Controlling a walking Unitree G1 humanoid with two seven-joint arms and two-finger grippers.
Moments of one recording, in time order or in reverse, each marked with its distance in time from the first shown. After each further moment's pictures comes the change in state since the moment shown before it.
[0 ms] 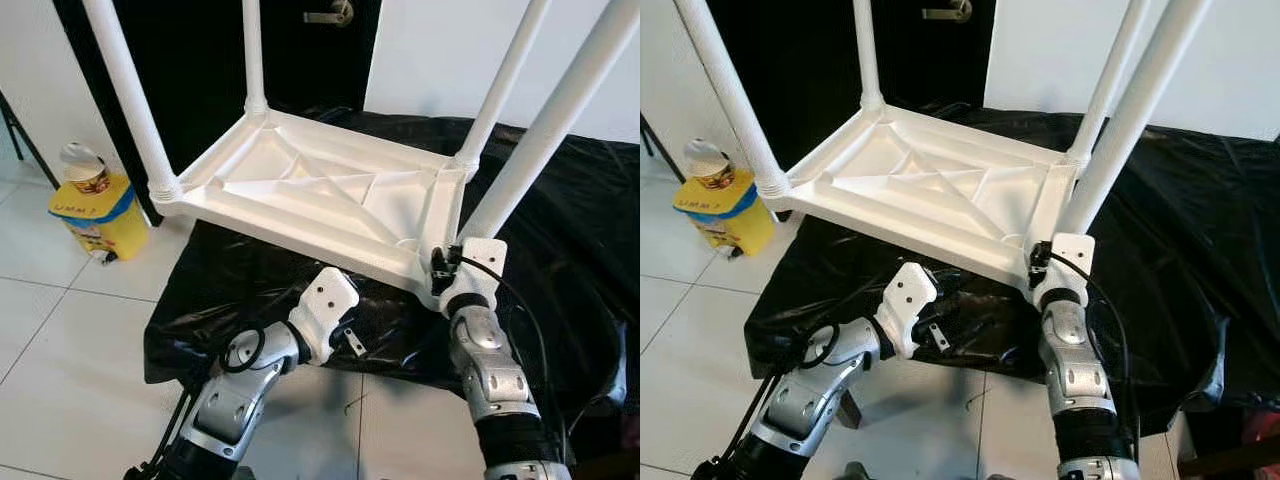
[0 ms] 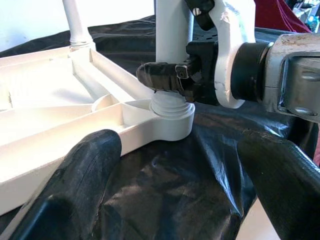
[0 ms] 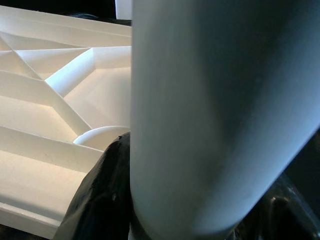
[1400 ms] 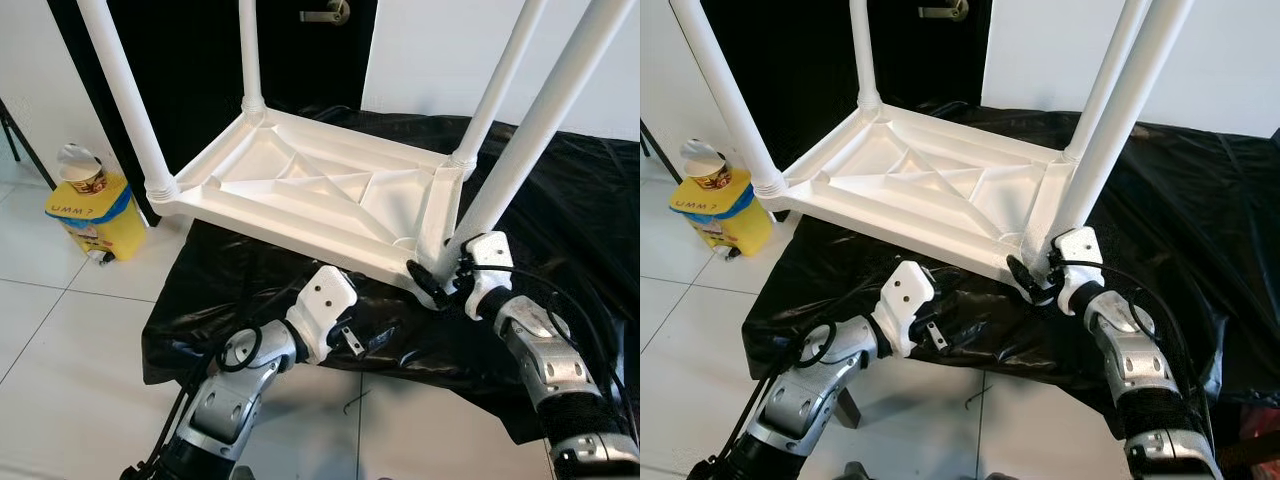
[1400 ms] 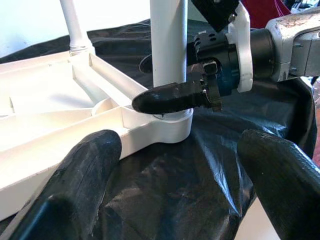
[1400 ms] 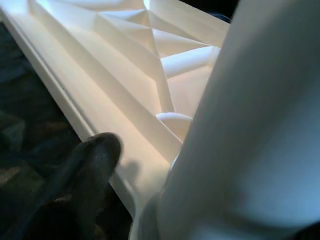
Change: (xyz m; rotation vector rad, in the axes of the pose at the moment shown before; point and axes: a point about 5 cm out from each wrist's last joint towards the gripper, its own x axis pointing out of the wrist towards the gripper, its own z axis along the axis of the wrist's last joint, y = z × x) left arm -0.002 0.002 0.003 0.015 -0.007 0.007; right arm 0.021 -0.030 0.002 -0.240 -0.036 0.660
